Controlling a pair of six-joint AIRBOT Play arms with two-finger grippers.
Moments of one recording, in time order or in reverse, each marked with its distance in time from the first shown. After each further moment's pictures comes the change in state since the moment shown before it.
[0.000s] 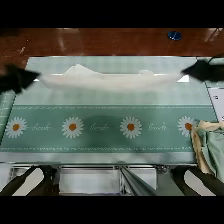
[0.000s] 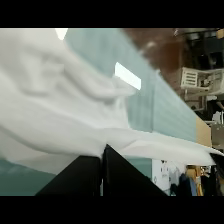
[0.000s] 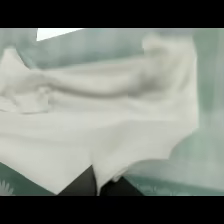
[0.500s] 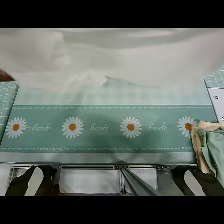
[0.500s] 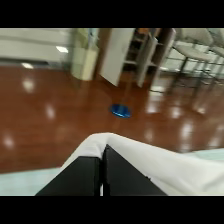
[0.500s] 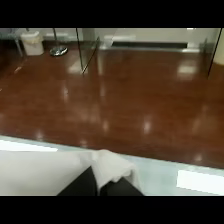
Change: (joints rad) left arm 0.051 0.299 0.630 0.225 0.027 -0.060; right arm 0.003 0.265 0.551 -0.209 0.105 0.067
